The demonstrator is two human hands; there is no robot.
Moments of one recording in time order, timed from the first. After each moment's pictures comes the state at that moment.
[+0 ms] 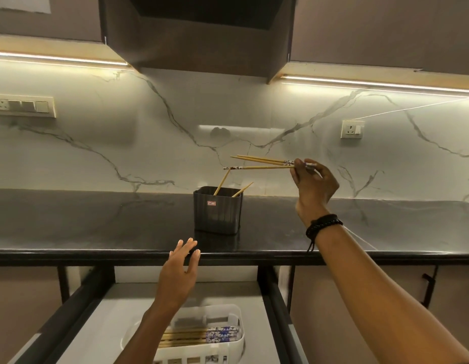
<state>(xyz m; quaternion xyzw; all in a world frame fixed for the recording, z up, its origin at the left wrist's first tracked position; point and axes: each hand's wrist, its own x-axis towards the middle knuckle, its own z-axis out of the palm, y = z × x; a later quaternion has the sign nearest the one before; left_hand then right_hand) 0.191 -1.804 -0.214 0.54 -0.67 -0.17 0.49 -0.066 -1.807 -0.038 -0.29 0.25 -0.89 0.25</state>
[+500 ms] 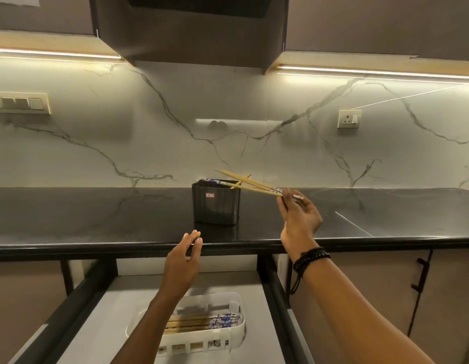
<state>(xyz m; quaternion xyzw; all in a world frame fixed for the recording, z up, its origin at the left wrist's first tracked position) 0.185 -1.798 -0.208 0.50 -0.66 -0.20 0.52 -0.034 -1.770 -0.111 -0.16 0.22 -0.88 0.39</state>
